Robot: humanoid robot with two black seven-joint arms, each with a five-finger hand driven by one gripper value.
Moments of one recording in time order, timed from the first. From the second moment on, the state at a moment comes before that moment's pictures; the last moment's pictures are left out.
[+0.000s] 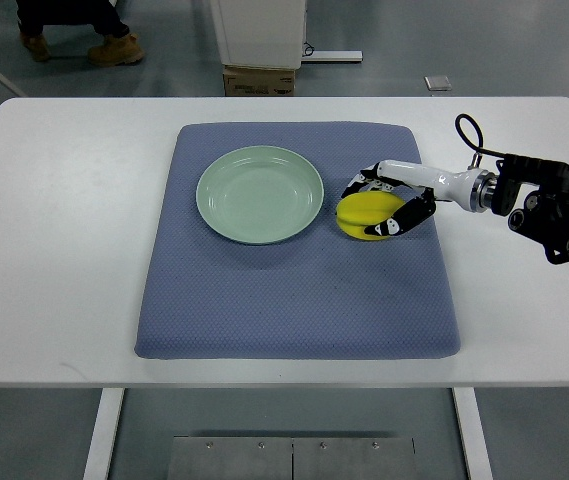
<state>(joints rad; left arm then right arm) -0.03 0.00 -0.10 -0.21 0.09 0.07 -0.21 1.24 -0.28 -0.39 0.65 -0.71 0.11 0.61</state>
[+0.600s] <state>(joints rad) -0.03 0.00 -0.10 -0.21 0.09 0.07 -0.21 1.40 -0.10 -0.39 0.59 -0.60 0.13 0.53</state>
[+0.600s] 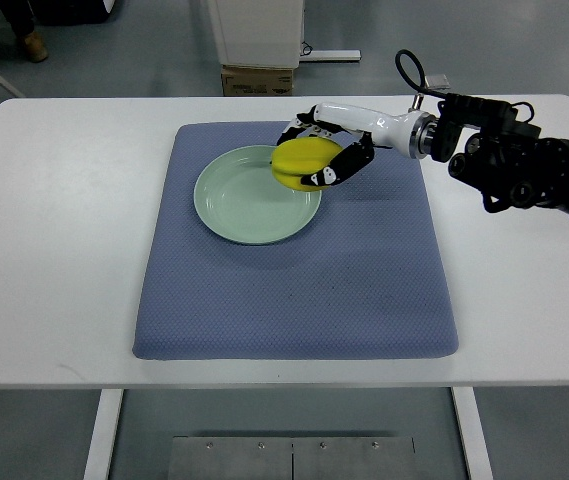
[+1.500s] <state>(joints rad) -0.03 0.00 -0.10 -0.21 0.09 0.07 -0.21 1.42 0.00 -0.40 0.49 -0.57 0.14 0.41</state>
